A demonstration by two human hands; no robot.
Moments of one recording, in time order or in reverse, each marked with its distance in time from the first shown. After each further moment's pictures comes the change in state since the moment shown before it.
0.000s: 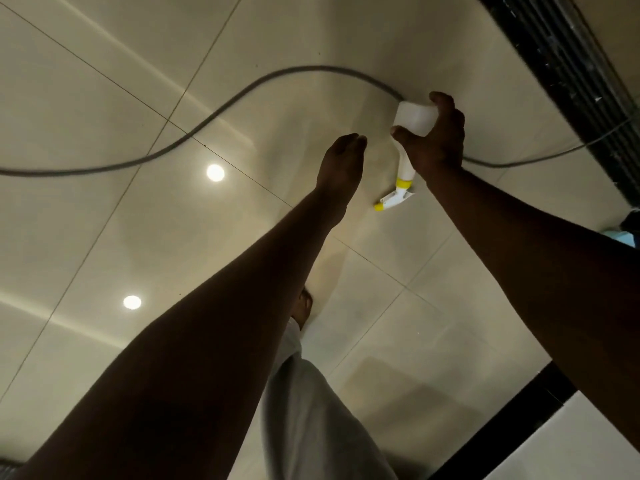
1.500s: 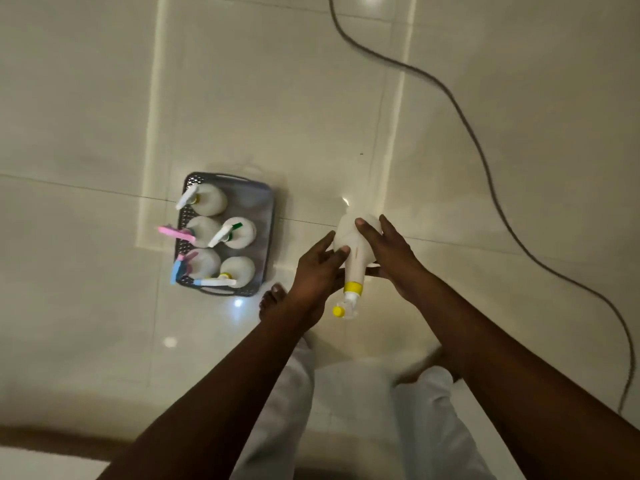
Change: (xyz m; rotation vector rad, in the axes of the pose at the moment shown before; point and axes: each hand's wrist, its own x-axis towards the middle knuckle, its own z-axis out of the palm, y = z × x) left_hand -0.505 -0.342 -0.568 -1.191 0.537 0.172; right_hand -0.738 -0.324 0.326 -0.212 -1.097 -0.191
